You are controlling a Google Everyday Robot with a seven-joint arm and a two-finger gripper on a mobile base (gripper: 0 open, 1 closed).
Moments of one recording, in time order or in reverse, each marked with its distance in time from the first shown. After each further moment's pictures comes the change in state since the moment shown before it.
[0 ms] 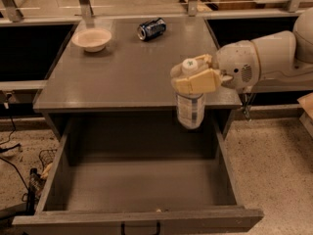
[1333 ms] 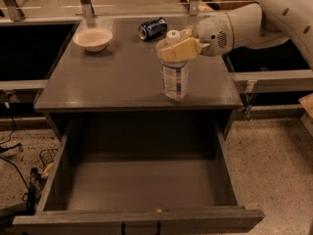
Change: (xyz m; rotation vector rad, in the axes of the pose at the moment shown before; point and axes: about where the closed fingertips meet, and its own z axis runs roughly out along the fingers) arm -0.040 -0.080 0.021 -0.079 -0.015 -0.009
